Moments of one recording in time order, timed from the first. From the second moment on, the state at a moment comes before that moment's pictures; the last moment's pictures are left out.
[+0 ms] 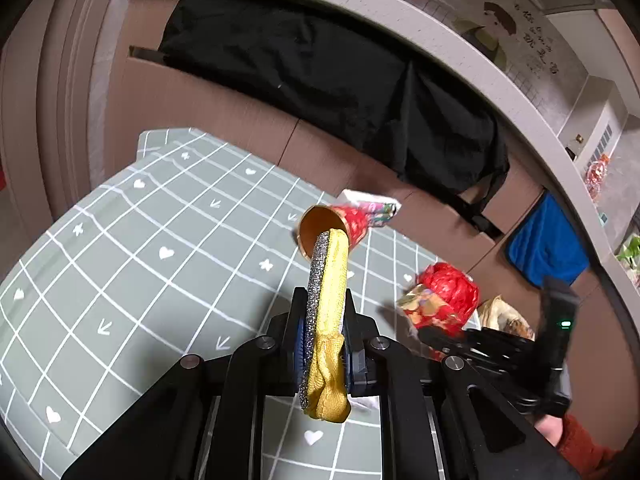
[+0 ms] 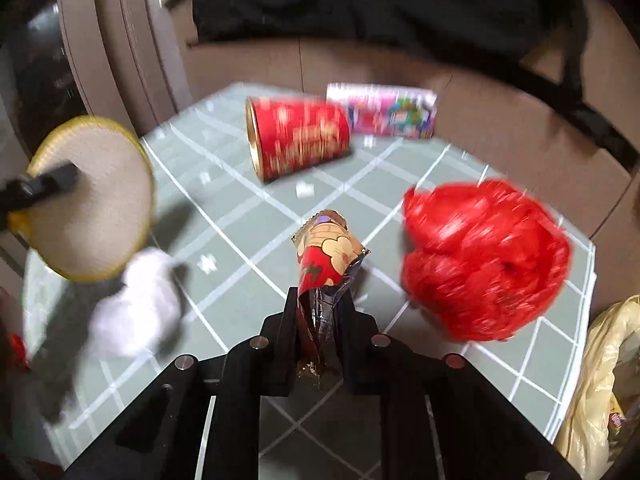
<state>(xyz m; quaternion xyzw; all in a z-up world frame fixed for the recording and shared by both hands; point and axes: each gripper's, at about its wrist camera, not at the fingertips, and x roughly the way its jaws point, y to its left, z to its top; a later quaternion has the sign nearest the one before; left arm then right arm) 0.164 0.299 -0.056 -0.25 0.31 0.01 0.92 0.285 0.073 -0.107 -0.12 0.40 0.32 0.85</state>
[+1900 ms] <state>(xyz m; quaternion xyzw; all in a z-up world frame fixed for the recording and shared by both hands) 0.269 -0.045 0.086 -0.09 0.19 -0.21 0.95 0.254 -0.228 0.073 0.00 0.20 0.16 0.97</state>
